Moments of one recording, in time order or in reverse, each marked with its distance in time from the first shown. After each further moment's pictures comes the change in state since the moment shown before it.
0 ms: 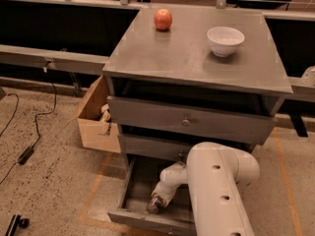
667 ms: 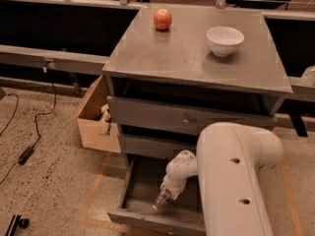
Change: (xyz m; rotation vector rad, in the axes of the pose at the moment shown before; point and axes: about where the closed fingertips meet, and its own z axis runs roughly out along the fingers) arm 0.005 0.019 -0.109 -0.052 0.101 0.046
